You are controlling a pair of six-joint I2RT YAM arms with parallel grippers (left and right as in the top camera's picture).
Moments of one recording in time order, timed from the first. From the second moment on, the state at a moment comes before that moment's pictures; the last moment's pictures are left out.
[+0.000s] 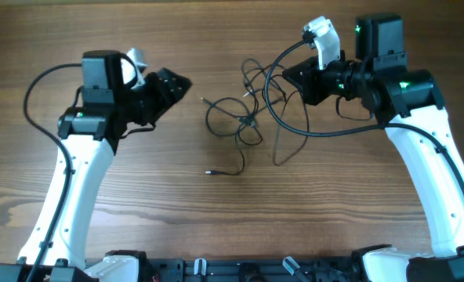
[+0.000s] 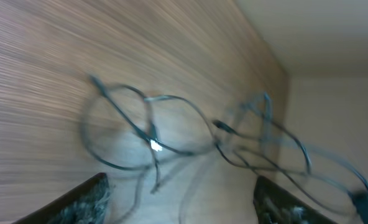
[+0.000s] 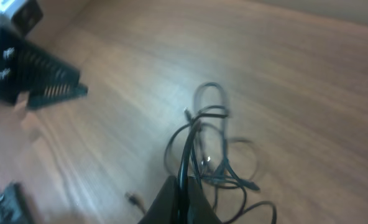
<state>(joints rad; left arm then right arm) -0.06 1.38 1.13 -0.58 0.56 -0.71 0.21 1.49 1.45 -0.75 -0.59 -0.10</state>
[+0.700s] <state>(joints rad) -0.53 1.71 1.13 0.08 0.37 -1.56 0.21 1.49 1.45 -0.80 -0.52 0.02</state>
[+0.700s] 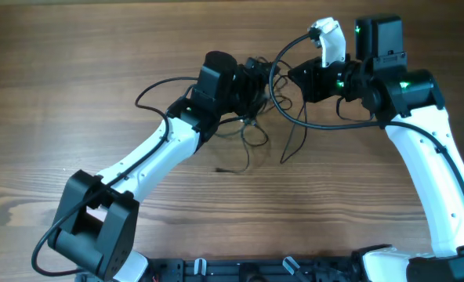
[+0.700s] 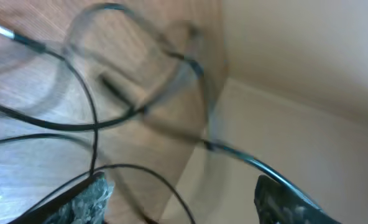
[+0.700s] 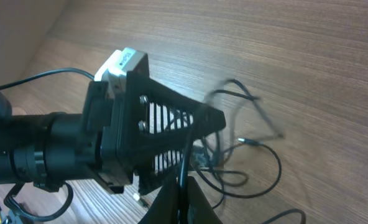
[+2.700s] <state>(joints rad) -0.34 1.84 1.13 -0.56 0.15 -1.18 -0.31 1.75 1.49 -0.33 0.11 0.09</state>
